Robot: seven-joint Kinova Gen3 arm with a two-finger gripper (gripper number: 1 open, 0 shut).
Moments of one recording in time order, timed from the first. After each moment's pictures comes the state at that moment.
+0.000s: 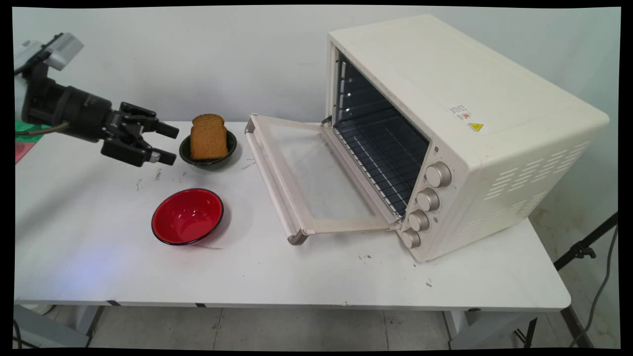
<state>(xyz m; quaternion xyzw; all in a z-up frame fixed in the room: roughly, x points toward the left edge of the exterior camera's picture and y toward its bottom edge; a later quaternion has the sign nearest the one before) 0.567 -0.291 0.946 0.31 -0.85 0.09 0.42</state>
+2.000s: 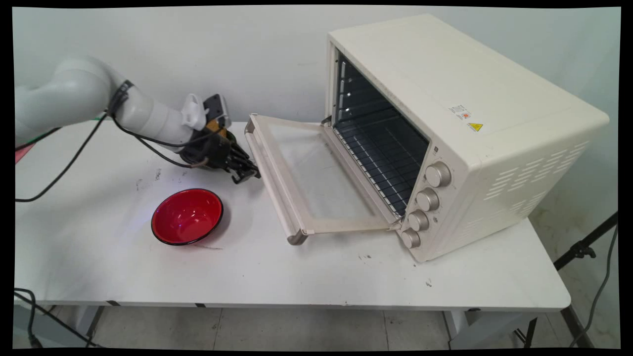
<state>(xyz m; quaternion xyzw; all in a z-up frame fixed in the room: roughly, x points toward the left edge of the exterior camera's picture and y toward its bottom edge) 0.434 -0.415 0.823 0.31 -0.89 0.14 0.29</state>
